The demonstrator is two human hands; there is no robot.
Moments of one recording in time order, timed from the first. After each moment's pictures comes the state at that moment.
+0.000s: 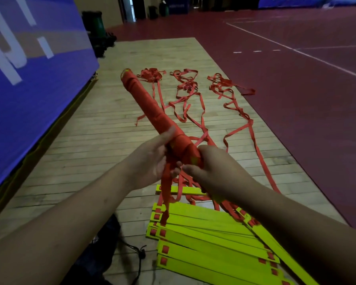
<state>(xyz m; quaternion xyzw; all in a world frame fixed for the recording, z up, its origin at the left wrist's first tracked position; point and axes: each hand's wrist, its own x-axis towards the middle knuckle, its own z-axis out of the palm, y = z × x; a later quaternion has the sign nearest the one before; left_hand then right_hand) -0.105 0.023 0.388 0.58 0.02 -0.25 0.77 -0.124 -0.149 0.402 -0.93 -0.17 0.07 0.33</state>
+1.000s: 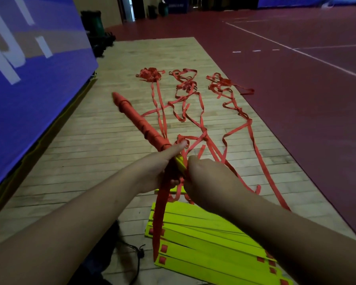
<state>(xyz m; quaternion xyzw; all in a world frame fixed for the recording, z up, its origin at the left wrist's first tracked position) -0.105 0.007 0.374 0.65 0.12 -0.26 0.70 -0.139 -0.142 0.393 -0.96 -0.23 0.03 0.13</state>
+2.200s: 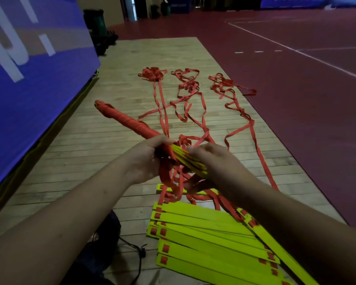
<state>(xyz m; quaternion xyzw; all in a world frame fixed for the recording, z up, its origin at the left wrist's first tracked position) -0.098 0.036 0.385 0.59 0.13 -0.20 0.77 -0.129 -0.144 0.404 -0.72 -0.03 0.23 0.66</state>
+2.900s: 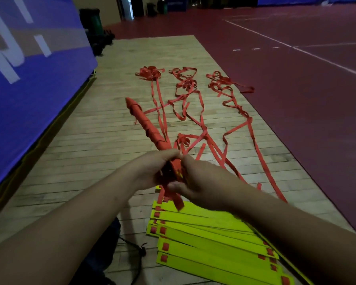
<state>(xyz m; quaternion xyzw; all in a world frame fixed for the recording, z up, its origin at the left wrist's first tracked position) -0.104 0.014 0.373 0.66 0.16 -0.23 0.70 -0.136 -0.139 0.391 -0.93 -0.29 0.10 0.19</state>
